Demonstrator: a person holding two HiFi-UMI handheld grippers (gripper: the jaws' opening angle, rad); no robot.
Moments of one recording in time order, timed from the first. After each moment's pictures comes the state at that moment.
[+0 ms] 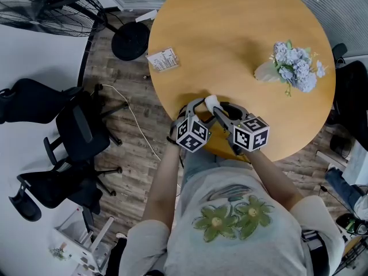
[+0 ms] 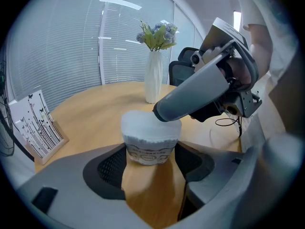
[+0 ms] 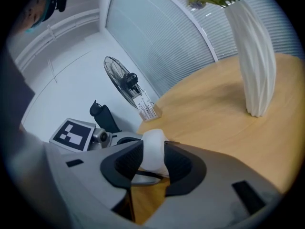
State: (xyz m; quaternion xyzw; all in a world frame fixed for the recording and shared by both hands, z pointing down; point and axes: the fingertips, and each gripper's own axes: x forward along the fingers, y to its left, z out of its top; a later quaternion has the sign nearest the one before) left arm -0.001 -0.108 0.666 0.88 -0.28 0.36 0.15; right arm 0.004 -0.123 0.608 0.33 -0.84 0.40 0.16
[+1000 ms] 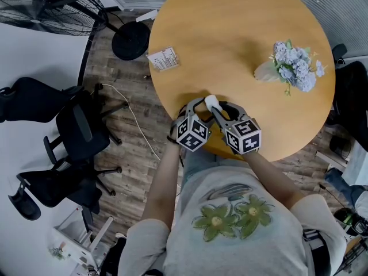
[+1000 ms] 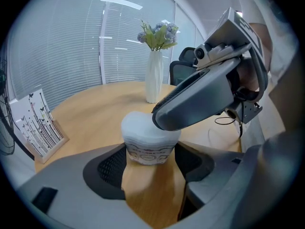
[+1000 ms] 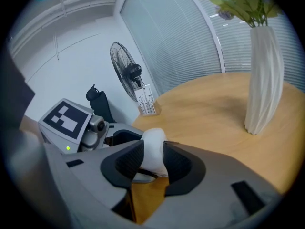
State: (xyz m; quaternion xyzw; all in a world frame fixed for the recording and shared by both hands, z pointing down) left arm 0.000 -0.108 0.667 0.88 -0.28 0.36 0.15; right arm 0.001 -0.121 0.614 0.35 -0.85 0.33 0.23
